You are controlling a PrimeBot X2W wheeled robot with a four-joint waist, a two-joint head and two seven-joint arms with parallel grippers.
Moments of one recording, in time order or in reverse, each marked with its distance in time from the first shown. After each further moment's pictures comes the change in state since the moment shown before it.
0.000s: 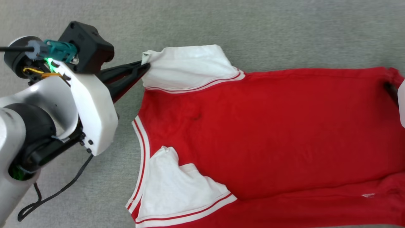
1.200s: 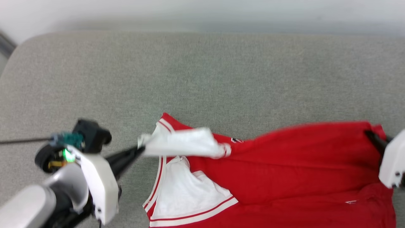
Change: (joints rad) left arm 0.416 0.036 -0.028 0.037 -0.049 0.104 -0.251; right arm 0.329 0.124 -0.122 -0.089 0.172 0.000 -0.231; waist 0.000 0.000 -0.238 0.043
